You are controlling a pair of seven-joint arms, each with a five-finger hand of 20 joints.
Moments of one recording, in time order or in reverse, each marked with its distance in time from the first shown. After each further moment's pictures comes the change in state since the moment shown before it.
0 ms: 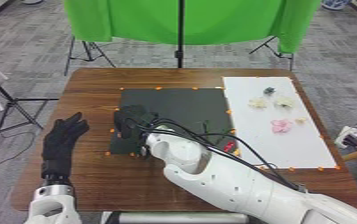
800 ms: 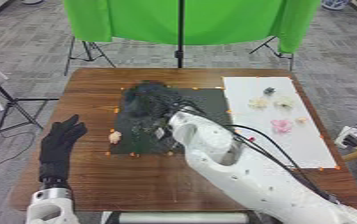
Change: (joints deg) left arm 1.8 -1.6 -1.4 -1.0 0.4 0.0 -0.3; right arm -6.8 9.0 15.7 -18.4 2.2 -5.0 2.0
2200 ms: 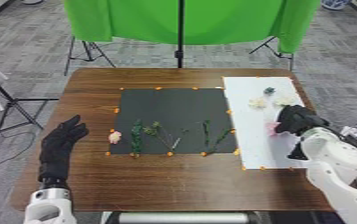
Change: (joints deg) left arm 0.4 -0.3 -0.8 -0.3 1.8 -1.6 -1.8; right arm -33.5 24.5 39.8 -2.1 0.5 -7.7 10.1
